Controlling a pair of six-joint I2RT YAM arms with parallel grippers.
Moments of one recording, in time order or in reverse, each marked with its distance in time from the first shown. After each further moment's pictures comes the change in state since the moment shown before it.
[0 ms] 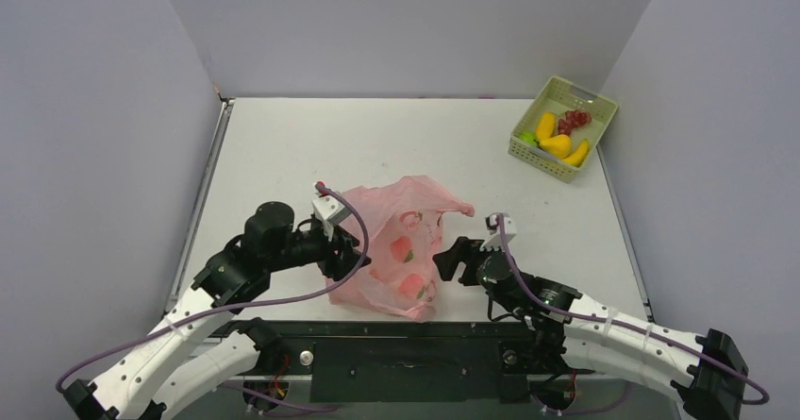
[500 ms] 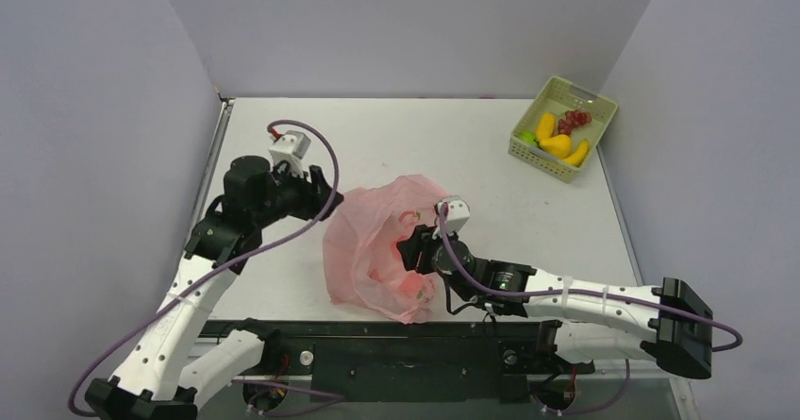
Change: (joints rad) left arm 0.223 0.119 0.233 -0.081 -0.164 -0.142; right arm 0.245 0.367 0.290 0.133 0.140 -0.094
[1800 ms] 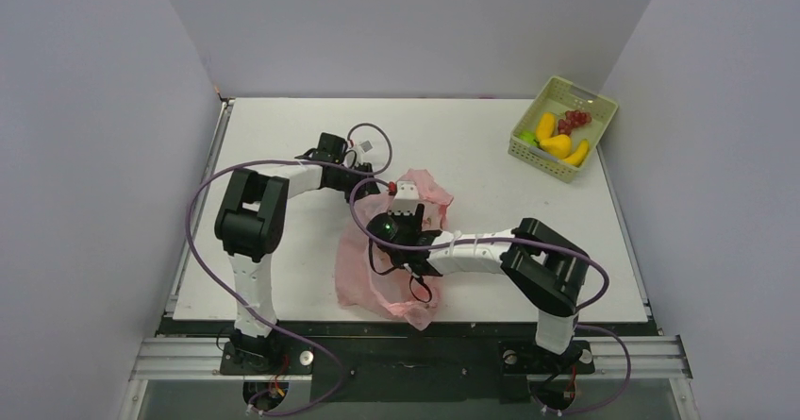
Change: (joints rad) left arm 0.168 1.182 0.298 0.277 0.505 -0.194; right arm -0.115 0.742 0.393 0.068 0.186 0.049
